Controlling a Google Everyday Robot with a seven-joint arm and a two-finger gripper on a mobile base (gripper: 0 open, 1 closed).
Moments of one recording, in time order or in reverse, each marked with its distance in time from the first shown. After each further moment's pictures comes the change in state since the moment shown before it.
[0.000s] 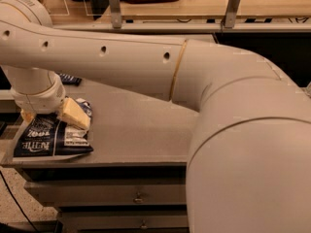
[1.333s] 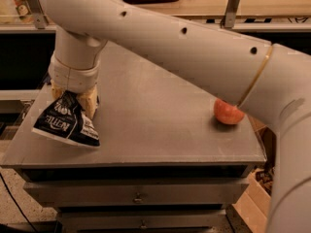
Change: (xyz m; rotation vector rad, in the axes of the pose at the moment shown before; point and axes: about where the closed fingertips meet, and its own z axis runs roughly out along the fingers) arm 0.017 0.040 -0.056 0.288 -0.059 0.059
